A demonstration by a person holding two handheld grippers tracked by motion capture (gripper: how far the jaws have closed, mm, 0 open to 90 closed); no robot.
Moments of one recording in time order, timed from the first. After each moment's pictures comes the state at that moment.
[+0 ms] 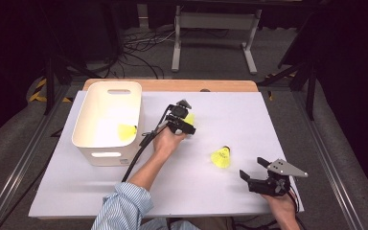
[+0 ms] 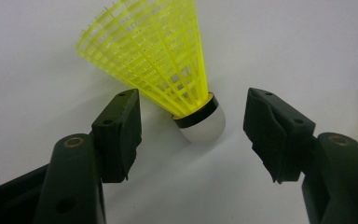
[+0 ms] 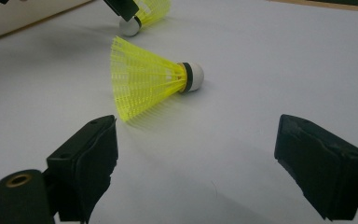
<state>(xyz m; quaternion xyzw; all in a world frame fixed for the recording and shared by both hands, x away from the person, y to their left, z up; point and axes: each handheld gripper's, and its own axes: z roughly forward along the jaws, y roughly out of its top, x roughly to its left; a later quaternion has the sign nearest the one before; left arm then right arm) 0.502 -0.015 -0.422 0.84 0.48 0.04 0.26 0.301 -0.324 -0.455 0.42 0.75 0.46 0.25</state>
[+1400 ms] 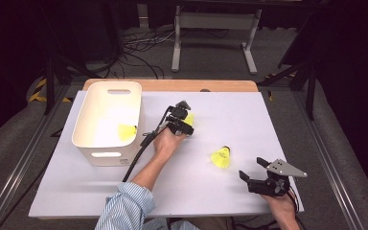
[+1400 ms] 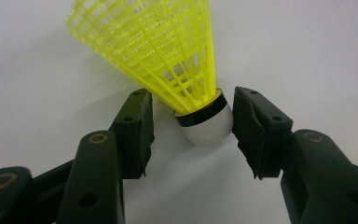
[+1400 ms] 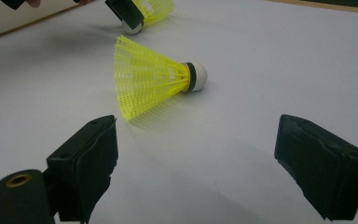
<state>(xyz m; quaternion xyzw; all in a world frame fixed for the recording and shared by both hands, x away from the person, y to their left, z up) 0.506 -0.016 -0.431 0.83 0.49 0.03 0.25 0.301 -0.323 -0.455 0.41 0.75 0.45 0.25</state>
